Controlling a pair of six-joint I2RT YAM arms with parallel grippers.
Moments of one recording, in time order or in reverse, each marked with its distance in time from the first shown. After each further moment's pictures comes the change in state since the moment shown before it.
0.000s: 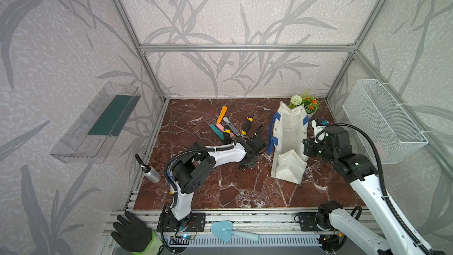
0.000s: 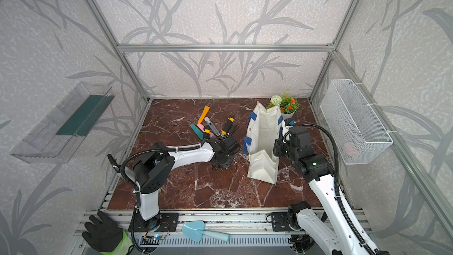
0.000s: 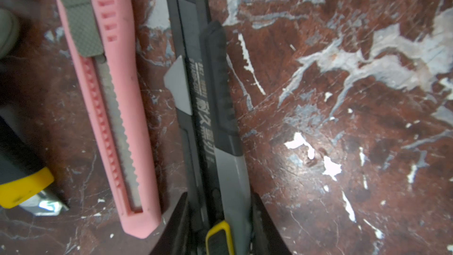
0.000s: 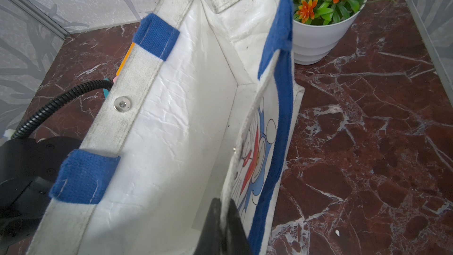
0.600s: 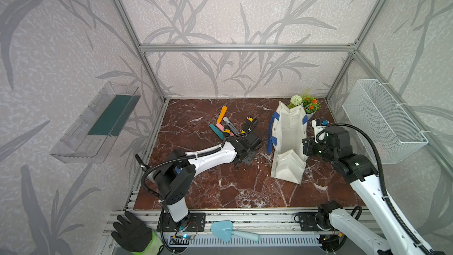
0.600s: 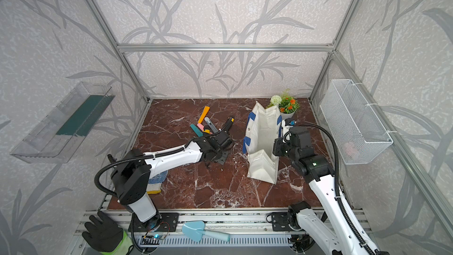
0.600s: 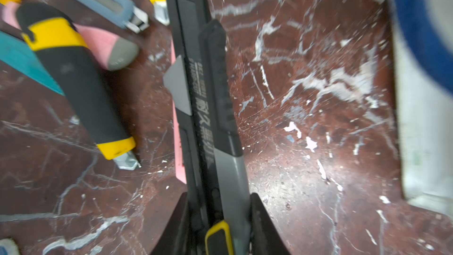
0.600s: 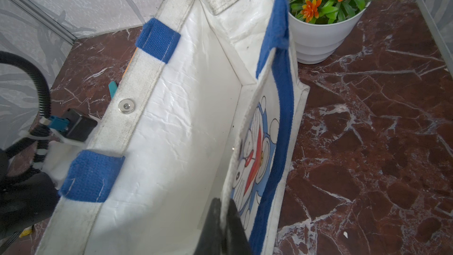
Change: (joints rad) left arm 0.002 -0.232 -0.039 -0.045 -0.053 -0.029; right arm 0.000 -0.004 -0.002 0.011 -0.028 0.021
